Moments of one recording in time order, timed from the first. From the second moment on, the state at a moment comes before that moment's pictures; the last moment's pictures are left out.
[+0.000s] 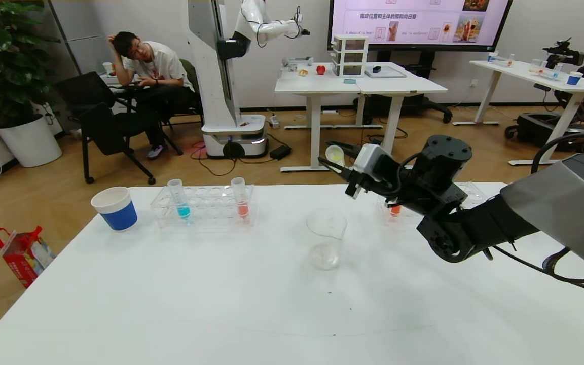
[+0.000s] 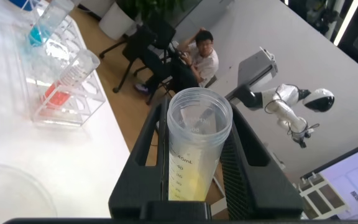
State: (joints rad) left arm -0.01 0.00 0.00 0.01 0.00 0.02; right arm 0.40 2.24 -1.23 -1.26 0.57 -0.72
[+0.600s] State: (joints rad) left arm -0.01 0.00 0.00 0.01 0.00 0.02; right arm 0.37 2.26 -1.19 -1.26 0.82 -1.05
